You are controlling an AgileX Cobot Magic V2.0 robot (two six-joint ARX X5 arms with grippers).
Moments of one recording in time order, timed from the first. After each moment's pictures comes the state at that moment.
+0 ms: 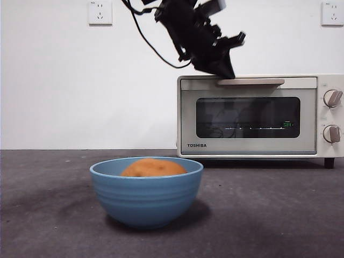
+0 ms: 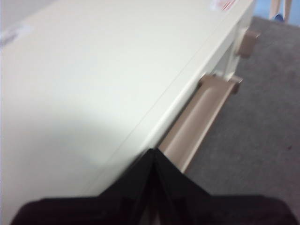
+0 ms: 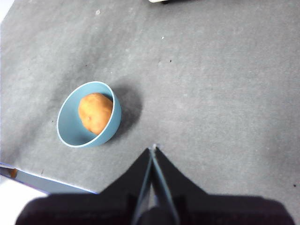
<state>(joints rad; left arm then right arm) -0.65 2.23 2.16 -0.44 0.20 0.22 0.55 0.42 0.71 -0.93 -0.06 0.45</state>
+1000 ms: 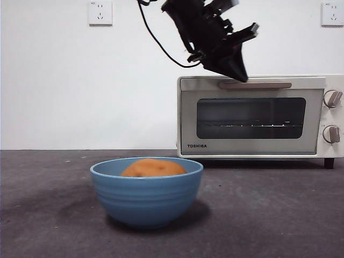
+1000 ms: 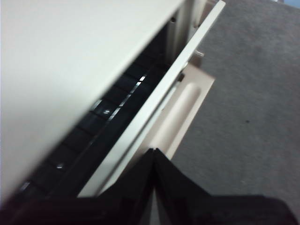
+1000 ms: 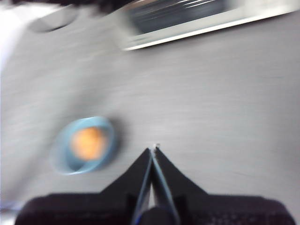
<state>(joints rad) -0.71 2.22 2.18 -0.61 0.22 0.20 0.55 0.42 1.07 -1.25 0.16 0.54</state>
